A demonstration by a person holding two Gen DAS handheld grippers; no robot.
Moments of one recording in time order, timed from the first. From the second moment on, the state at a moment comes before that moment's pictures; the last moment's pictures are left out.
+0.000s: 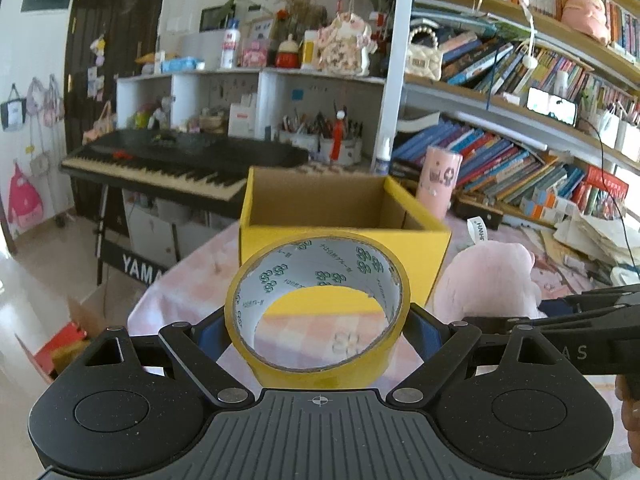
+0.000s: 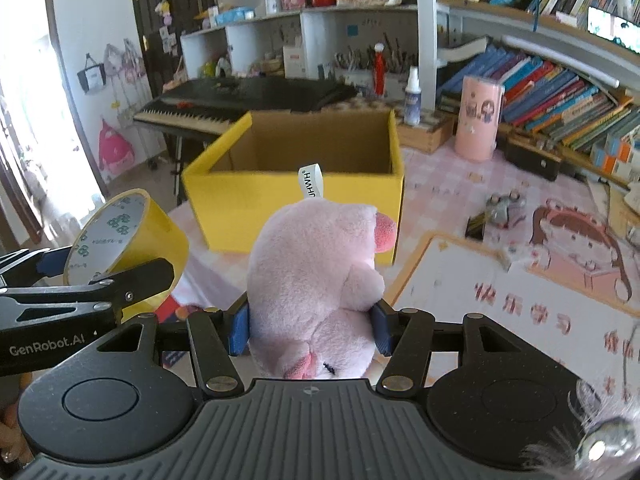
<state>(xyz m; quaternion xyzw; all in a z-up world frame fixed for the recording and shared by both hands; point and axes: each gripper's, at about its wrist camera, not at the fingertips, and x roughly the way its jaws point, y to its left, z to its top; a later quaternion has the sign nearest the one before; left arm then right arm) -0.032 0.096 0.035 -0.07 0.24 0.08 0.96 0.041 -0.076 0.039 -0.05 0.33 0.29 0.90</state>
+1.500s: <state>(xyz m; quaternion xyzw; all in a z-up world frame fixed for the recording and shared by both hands) 0.169 0.099 0.012 -0.03 0.29 0.13 0.95 0.266 -0.034 0.058 -0.05 0.28 0.35 0.89</state>
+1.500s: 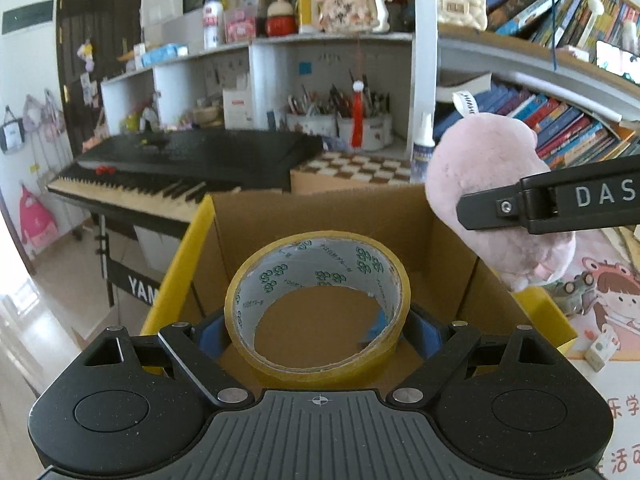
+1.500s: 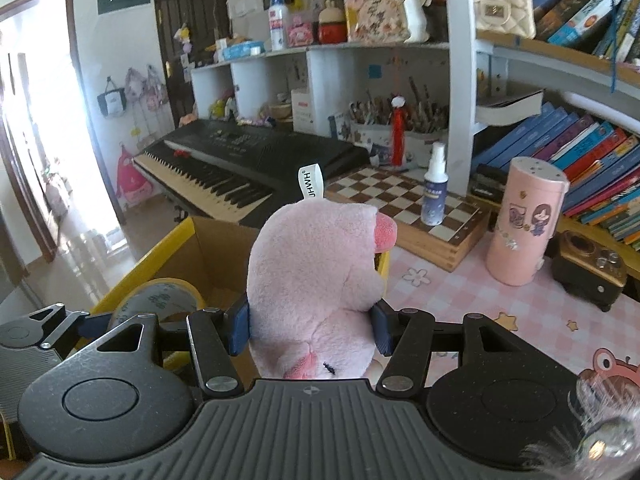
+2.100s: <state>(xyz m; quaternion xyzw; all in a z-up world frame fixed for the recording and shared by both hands) 0.181 0.103 -0.001 -0.07 0.33 0.12 0.93 0.291 -0.005 0.034 -0.11 0.32 0.39 0.86</state>
